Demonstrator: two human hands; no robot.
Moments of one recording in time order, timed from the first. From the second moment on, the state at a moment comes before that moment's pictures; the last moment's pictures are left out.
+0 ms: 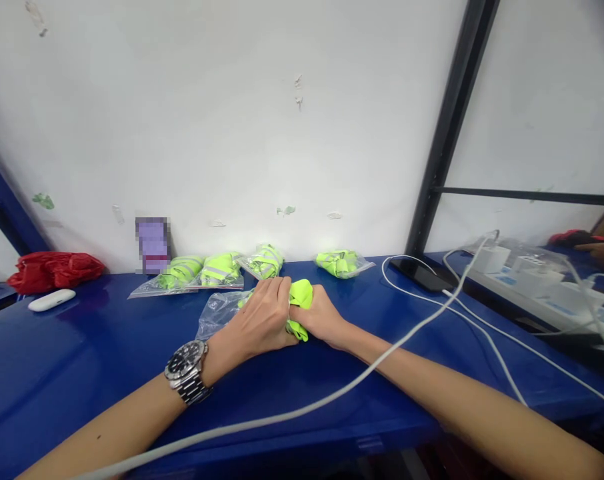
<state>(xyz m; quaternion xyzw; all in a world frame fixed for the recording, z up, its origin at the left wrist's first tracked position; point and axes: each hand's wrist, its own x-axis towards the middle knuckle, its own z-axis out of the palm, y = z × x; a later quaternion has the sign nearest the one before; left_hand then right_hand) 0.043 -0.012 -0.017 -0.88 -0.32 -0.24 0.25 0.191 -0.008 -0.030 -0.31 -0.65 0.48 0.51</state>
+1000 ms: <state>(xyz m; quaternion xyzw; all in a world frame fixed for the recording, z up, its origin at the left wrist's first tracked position) 0.034 -0.013 -0.020 -0.89 -0.27 -0.24 0.27 0.207 -0.001 -0.036 -0.26 -0.74 0.47 0.40</state>
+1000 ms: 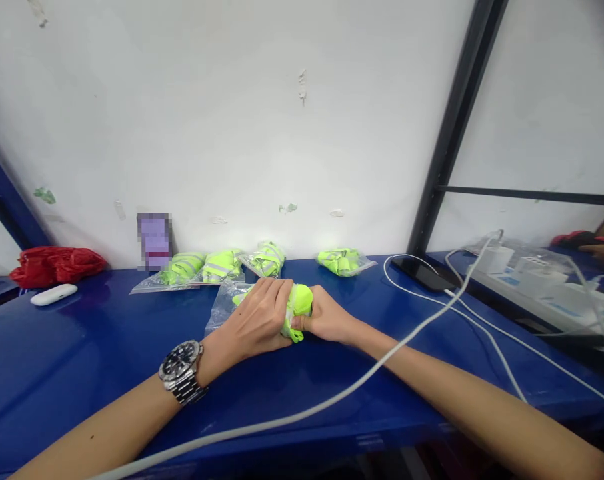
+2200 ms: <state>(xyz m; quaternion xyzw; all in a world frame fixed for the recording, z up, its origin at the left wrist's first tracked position) 0.033 -0.011 -0.016 -0.86 -0.15 -0.38 0.29 0.213 -0.009 -0.010 -0.50 -0.78 0.13 0.36</state>
